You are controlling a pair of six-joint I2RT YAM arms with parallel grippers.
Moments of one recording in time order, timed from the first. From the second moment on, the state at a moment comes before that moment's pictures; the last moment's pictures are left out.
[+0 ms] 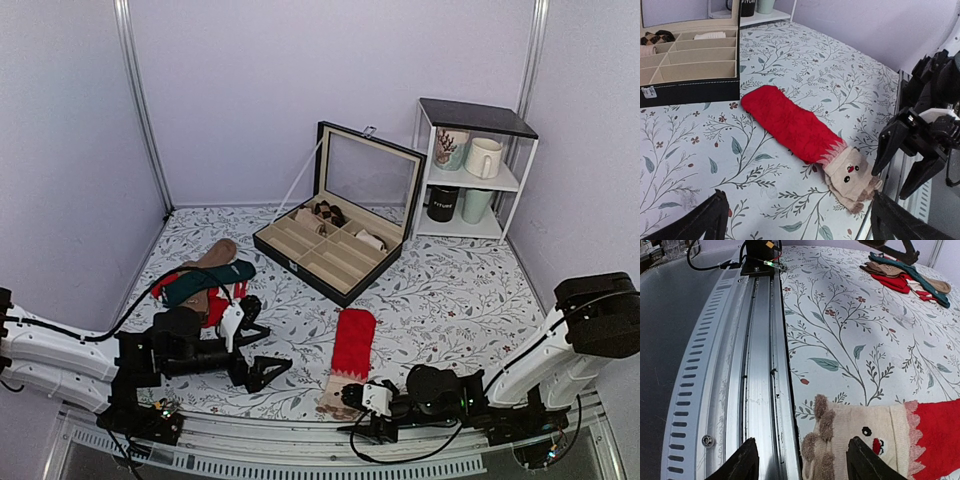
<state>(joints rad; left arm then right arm) -1.15 1.03 0.26 0.41 -0.05 -0.27 1.47 1.64 0.35 0.85 0.04 -0.03</state>
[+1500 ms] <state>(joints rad) -1.18 1.30 0.25 0.63 0.24 -0.15 1.32 1.62 0.38 0.61 -0.04 0.42</state>
